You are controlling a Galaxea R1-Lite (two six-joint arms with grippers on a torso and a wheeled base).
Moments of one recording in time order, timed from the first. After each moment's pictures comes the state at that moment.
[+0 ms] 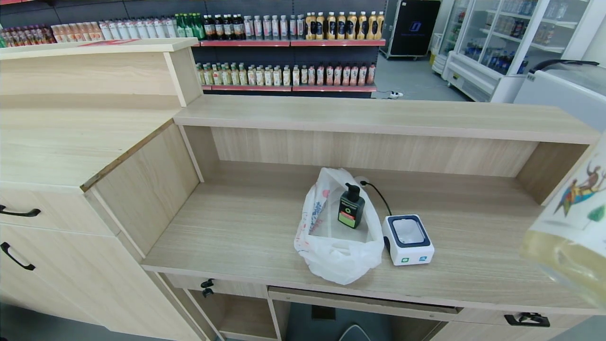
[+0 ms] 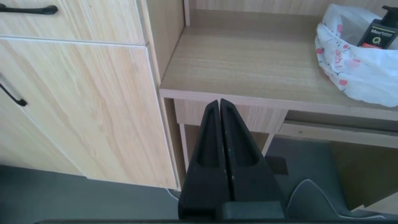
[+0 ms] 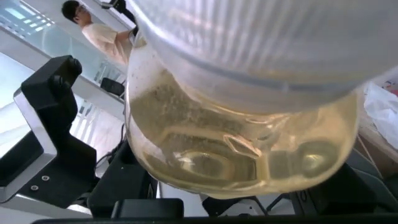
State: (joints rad) left arm 0.00 0.00 0.00 0.00 0.01 0.01; right arm 0.23 0.99 -0.94 -0.07 0.98 0.54
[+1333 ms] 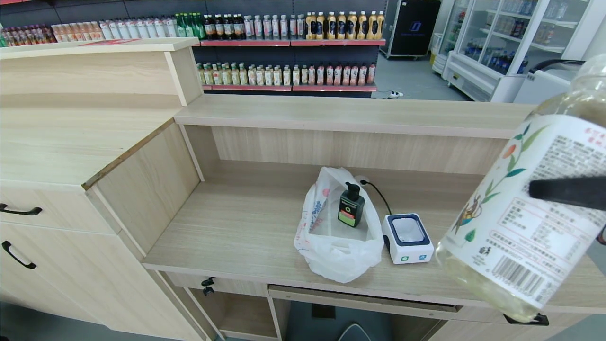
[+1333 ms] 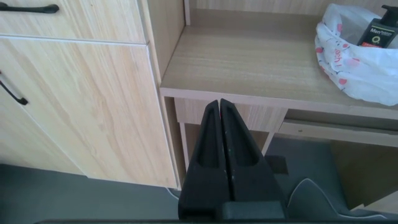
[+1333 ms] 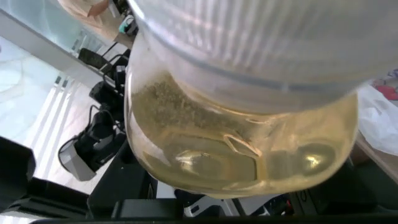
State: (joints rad) left arm 0.00 0.00 0.00 0.00 0.01 0.01; right arm 0.39 1.13 -0.92 -0.06 0.85 0.34
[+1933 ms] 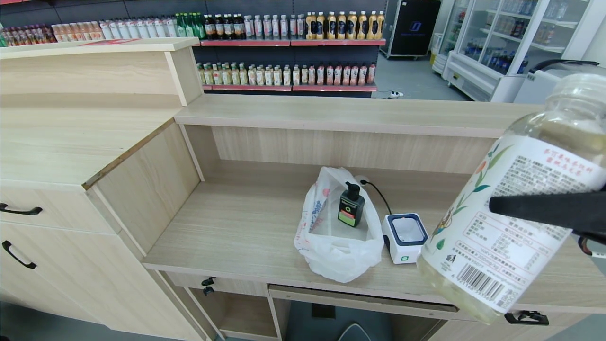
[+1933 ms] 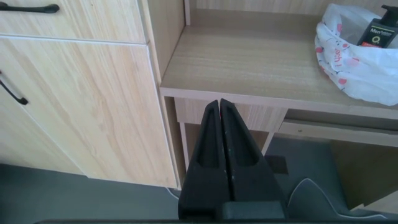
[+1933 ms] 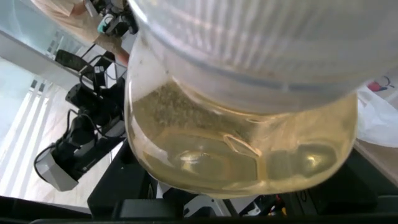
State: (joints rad) left arm 0.00 0.00 0.00 0.00 0.01 0.01; right arm 0.49 1.14 -0.90 -0.07 0.69 0.32
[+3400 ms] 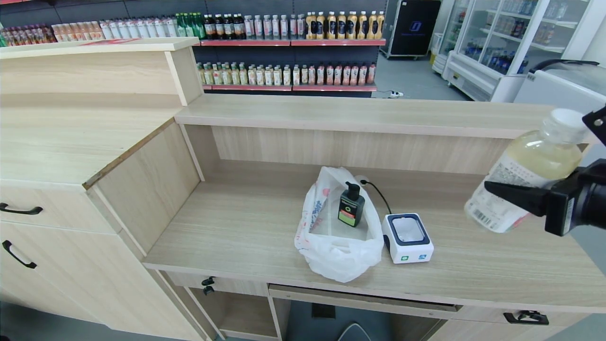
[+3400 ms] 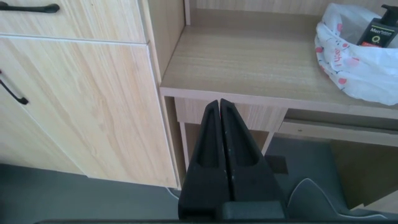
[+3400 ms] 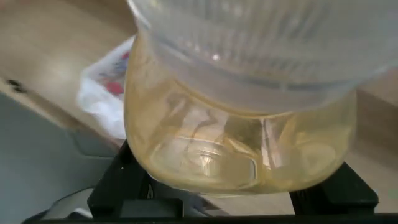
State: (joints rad) left arm 0.00 0.00 0.00 0.00 0.01 0.01; right arm 0.20 1.19 -0.73 -0.27 0.10 -0.27
